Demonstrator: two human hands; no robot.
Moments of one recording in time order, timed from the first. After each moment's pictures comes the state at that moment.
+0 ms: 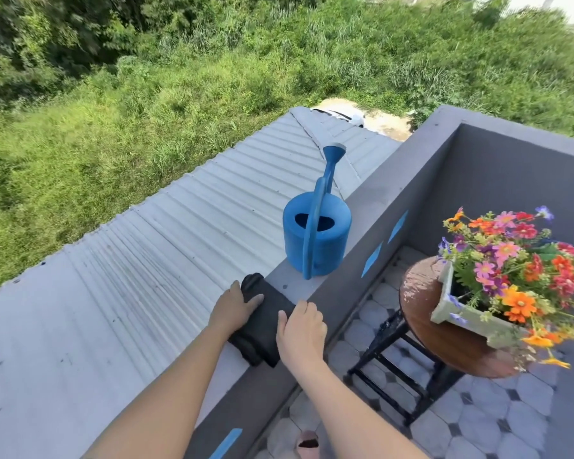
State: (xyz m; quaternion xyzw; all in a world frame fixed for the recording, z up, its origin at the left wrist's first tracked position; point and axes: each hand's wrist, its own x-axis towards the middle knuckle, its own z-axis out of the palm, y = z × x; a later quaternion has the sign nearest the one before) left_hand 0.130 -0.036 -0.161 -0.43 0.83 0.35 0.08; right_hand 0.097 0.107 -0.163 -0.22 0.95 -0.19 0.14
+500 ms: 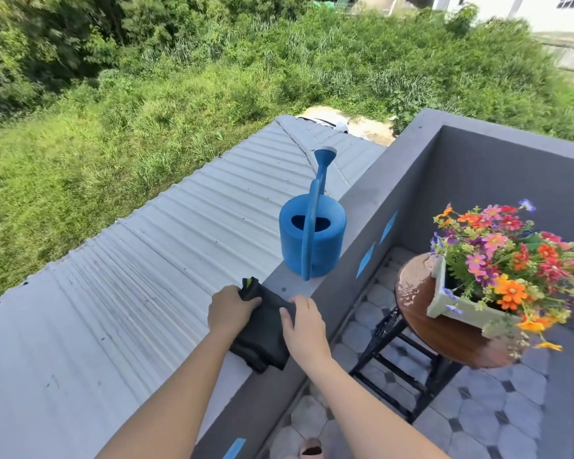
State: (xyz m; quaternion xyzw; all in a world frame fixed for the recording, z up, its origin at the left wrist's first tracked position) left_hand 0.135 -0.041 -0.141 -0.46 0.82 0.34 0.00; right_hand 0.096 0.107 -0.152 -0.22 0.88 -0.39 0.17
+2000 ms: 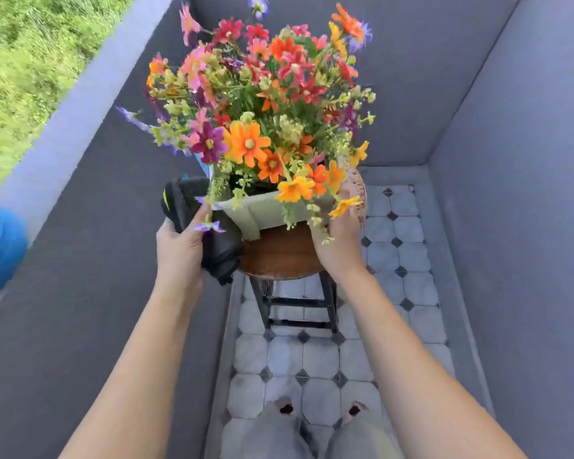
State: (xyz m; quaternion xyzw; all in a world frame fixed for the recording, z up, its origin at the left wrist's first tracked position) left_hand -0.075 0.187 -0.245 -0.21 0.63 0.74 -0.09; right_hand -0.097 0.381 -0.308 0.03 0.87 -0.49 -0.05
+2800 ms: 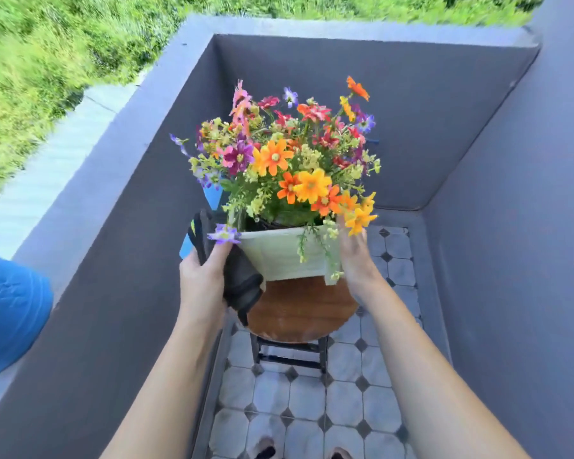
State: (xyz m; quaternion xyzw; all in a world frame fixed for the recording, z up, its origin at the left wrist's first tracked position) left_hand -0.104 0.192 -0.193 -0.27 0.56 0.78 -0.06; right_hand -0.149 0.379 -0.214 0.16 0.77 -0.61 0.11
